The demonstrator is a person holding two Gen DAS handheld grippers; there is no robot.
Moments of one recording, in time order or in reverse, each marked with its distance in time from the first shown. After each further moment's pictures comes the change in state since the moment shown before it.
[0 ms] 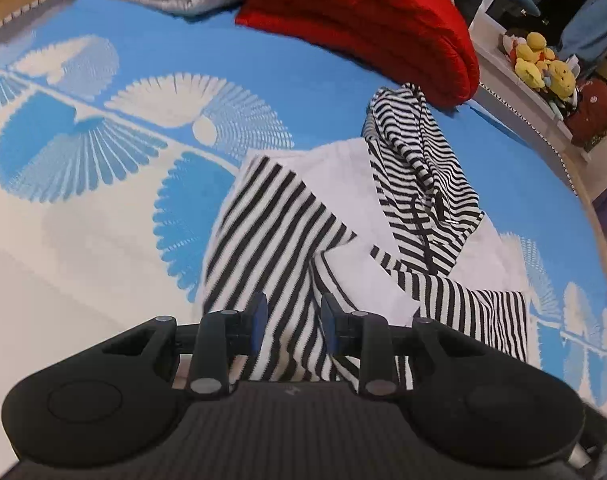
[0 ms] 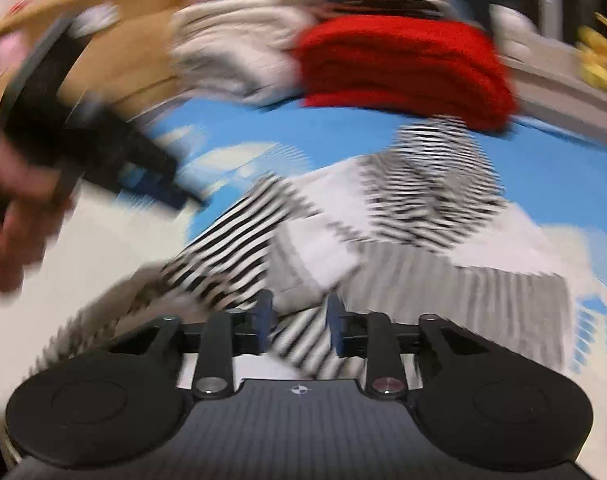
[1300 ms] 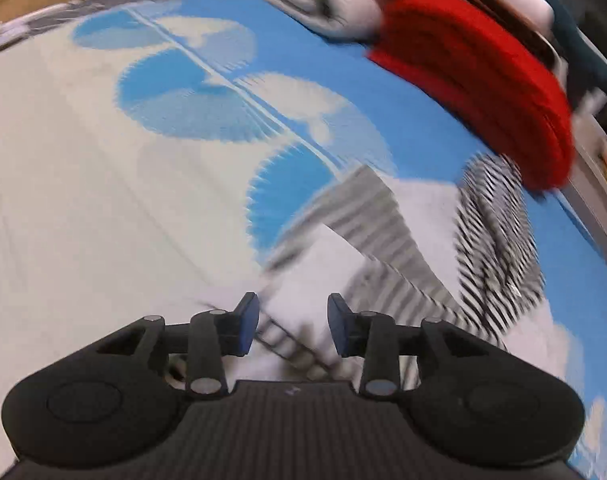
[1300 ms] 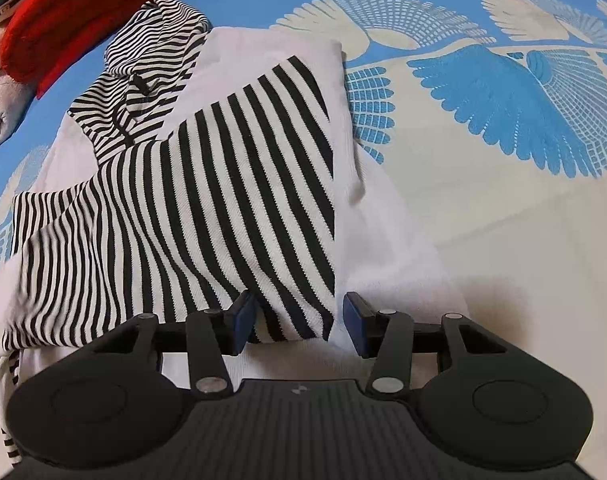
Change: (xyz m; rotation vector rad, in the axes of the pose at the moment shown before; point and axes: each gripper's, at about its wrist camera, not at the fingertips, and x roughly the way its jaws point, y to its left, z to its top) left arm -0.017 0.005 -0.054 -0.358 -0.172 0.265; right arm 0.018 -0.121 -0.060 0.662 0.337 -0.349
